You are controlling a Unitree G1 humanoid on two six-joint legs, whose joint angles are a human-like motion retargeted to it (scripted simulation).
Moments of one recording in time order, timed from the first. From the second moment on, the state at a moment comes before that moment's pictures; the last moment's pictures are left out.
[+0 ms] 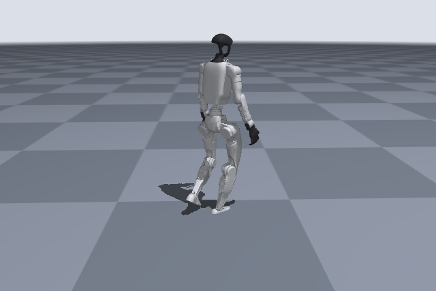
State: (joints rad) left arm -0.19 0.23 -0.14 1.40 -0.17 -0.09 -0.11; right arm -0.11 -0.26 0.16 1.21 0.27 -0.07 0.05; waist -0.04 0.12 0.04; left_leg -0.33 0.29 0.26 1.26 -0.39 0.07; right_leg -0.20 0.13 -0.24 0.37 -0.31 0.03
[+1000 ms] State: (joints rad) left arm -0.02 0.27 -0.05 1.47 -0.26 -0.09 -0.07; right arm -0.03 -0.24 0.19 1.22 0.21 -0.08 0.06; waist 0.03 -0.10 -0.11; left_leg -0.48 -0.09 0.29 0.45 -0.12 0.03; right_leg -0.07 -0.04 -0.14 0.58 -0.22 0.10
